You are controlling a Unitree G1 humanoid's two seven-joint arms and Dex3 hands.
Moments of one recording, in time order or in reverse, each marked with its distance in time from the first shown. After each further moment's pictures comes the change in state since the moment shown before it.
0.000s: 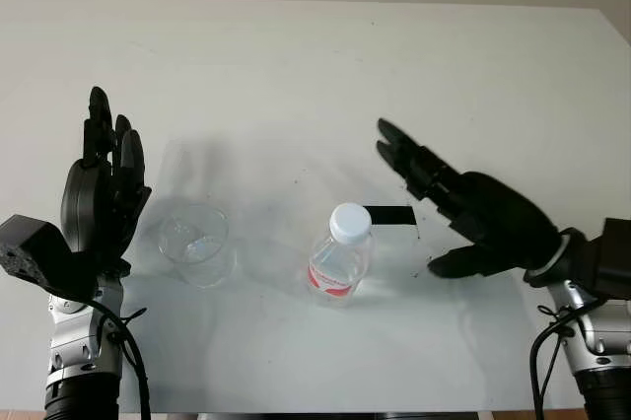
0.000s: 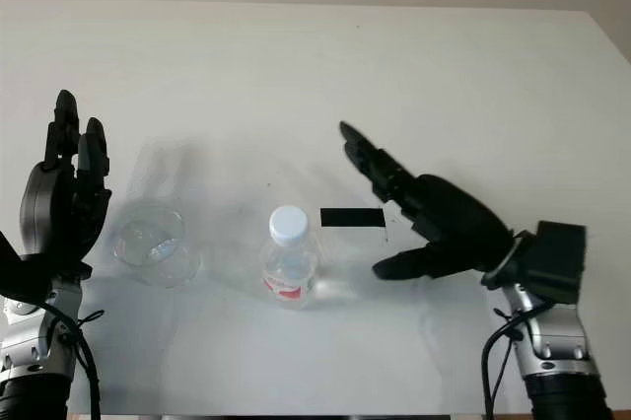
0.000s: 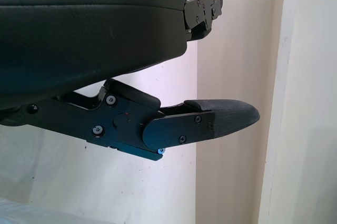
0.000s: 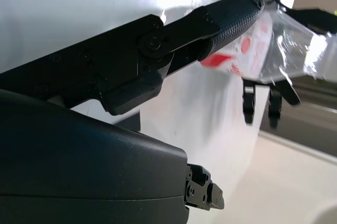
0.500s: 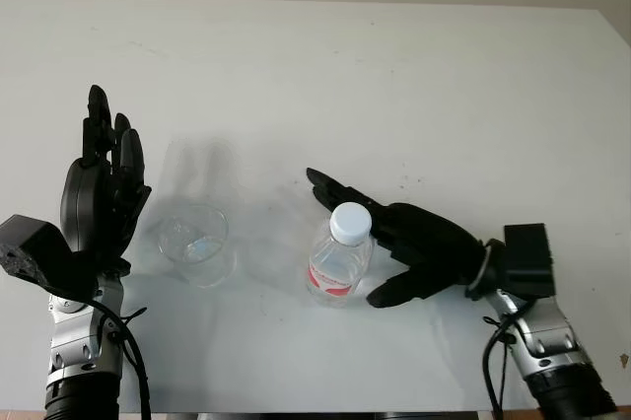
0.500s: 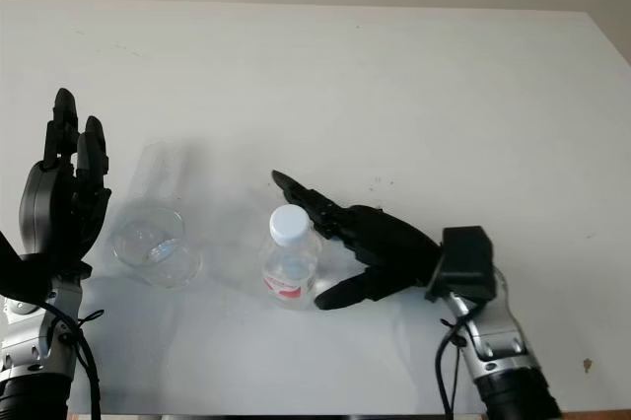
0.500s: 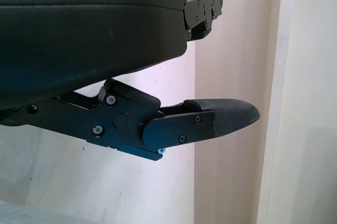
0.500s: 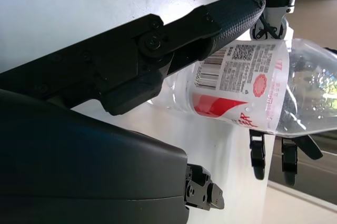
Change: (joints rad) left arm -0.003 0.002 0.000 0.001 0.003 -0.009 0.010; right arm -0.068 0.098 0.149 0.083 -0.070 0.030 0.035
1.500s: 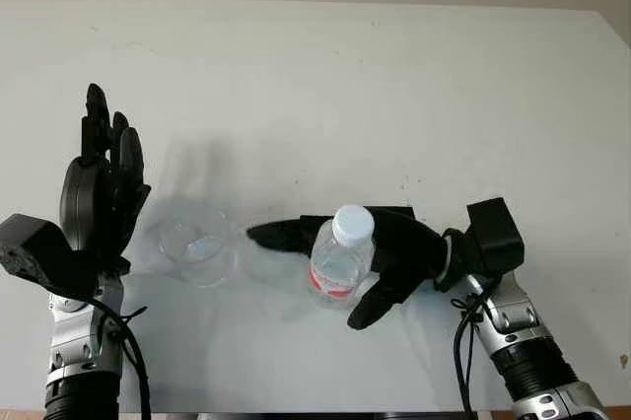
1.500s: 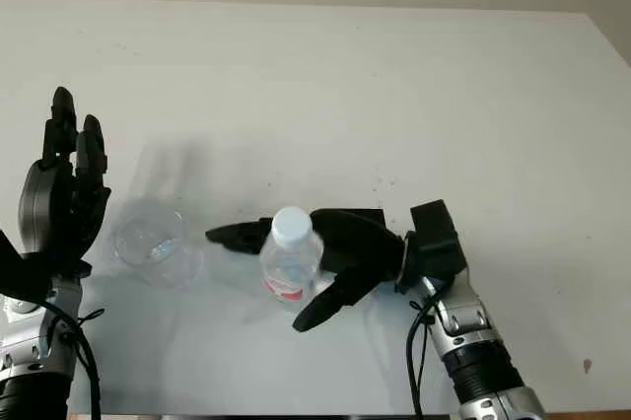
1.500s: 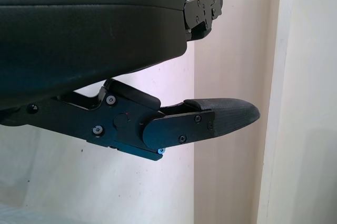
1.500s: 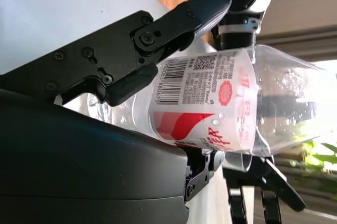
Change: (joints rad) left arm -0.002 0.000 -0.006 -0.003 0.005 -0.001 0.014; right arm -0.080 0.060 0.052 0.038 0.074 0.152 0.208
